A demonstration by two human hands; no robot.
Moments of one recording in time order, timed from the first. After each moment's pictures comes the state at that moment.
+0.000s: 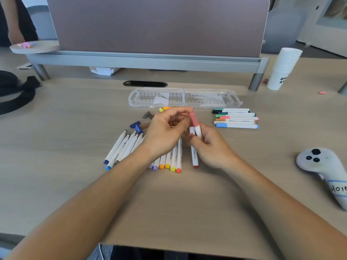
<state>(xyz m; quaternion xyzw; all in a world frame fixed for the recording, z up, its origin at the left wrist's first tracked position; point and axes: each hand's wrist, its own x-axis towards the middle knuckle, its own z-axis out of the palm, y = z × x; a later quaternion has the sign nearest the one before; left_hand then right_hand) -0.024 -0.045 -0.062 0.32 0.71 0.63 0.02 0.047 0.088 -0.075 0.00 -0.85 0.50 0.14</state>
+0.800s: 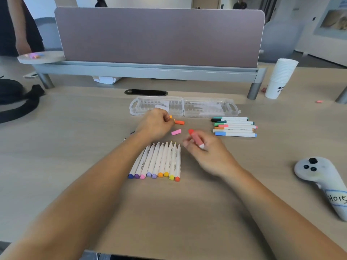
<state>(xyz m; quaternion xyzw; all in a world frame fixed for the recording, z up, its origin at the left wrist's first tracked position) -0.103 -0.037 -0.058 0.22 0.91 0.35 -0.02 0.046 0.099 -0.079 0.00 -0.89 0.43 0.18</state>
